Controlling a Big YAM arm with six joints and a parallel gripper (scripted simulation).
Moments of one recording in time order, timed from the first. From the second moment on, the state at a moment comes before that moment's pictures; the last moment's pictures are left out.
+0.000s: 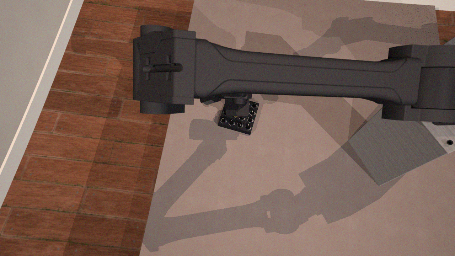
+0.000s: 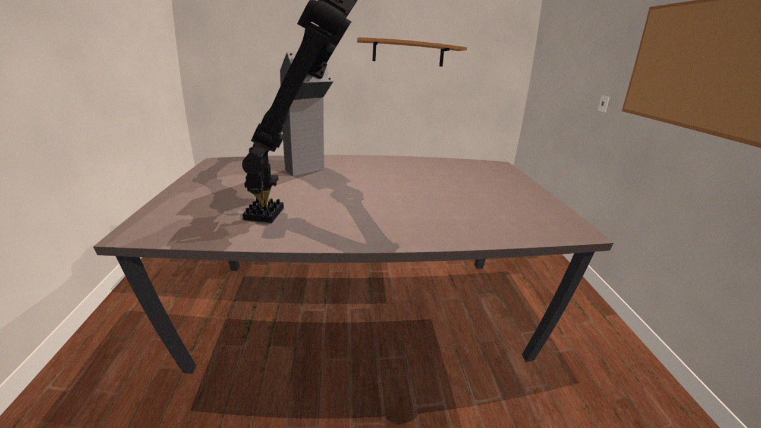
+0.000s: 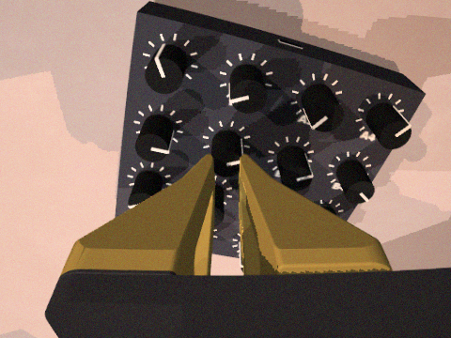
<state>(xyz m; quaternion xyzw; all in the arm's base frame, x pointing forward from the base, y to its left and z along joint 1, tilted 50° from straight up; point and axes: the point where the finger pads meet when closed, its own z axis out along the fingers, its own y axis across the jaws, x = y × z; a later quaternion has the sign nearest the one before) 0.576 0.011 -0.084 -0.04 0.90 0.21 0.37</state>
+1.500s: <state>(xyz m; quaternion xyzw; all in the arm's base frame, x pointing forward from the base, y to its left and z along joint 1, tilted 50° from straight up) 0.576 0.011 -0.084 -0.05 0.90 0.21 0.37</state>
